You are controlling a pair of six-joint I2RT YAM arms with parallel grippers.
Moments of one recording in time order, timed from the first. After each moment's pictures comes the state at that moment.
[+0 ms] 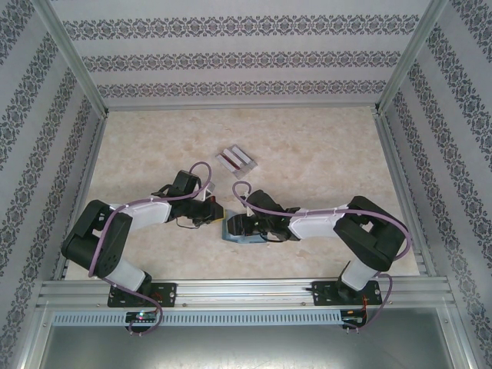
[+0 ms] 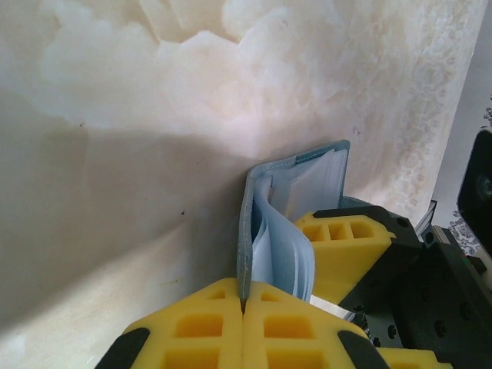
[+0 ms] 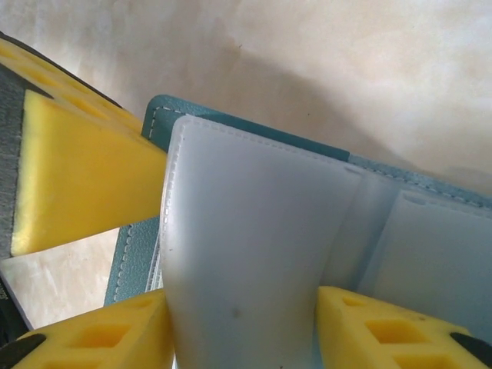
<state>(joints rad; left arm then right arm) -0.40 1.54 0.65 -0.10 0.69 -0.73 0.89 1.65 0.67 0.16 -0.27 0.78</state>
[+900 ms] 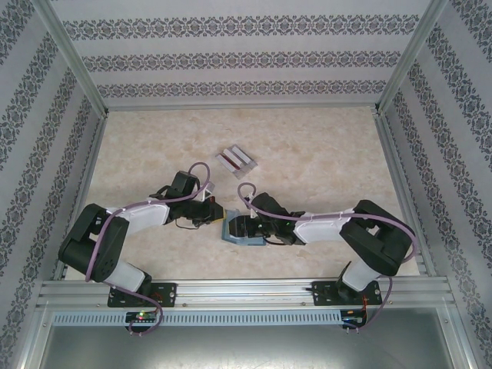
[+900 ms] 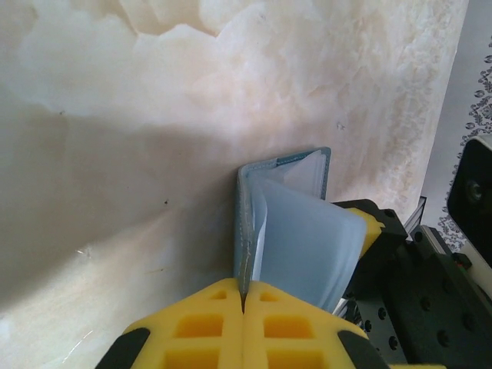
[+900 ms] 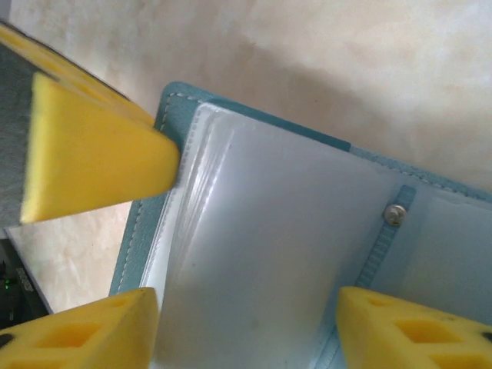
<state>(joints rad) -0.40 1.50 0.63 -0.09 0.70 -0.74 0.89 1.59 0.59 0.25 -0.27 0.81</state>
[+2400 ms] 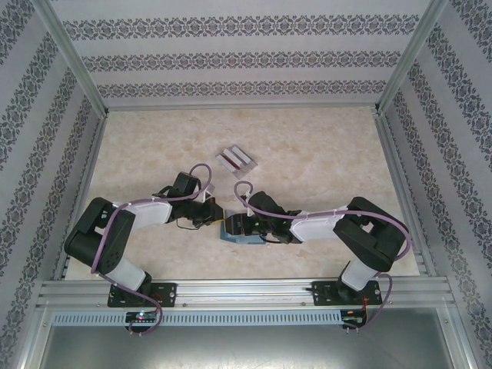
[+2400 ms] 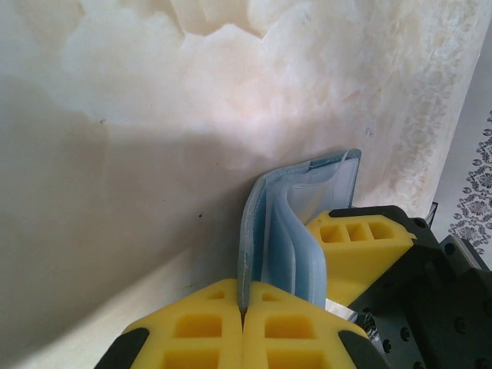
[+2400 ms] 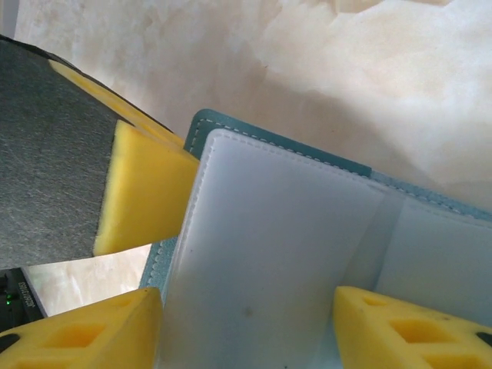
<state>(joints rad) -0.40 1.56 0.63 -0.07 0.69 -0.74 0.89 1.65 0.63 0.29 -0.26 0.82</state>
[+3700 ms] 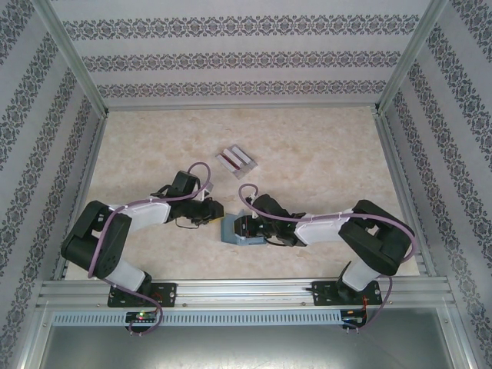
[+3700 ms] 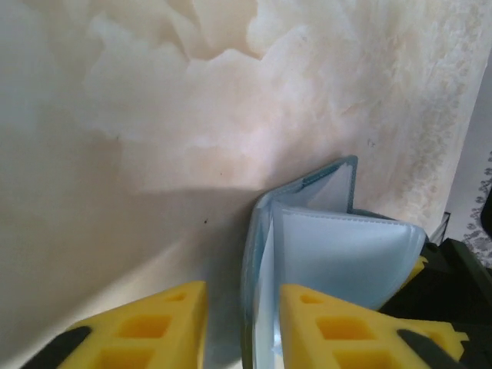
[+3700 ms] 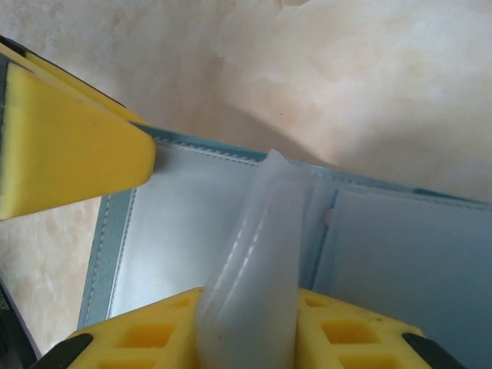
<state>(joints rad) -0.40 1.53 0.64 -0.10 0.65 -0.72 0.89 1.60 0.58 0.27 -0.22 0.81</state>
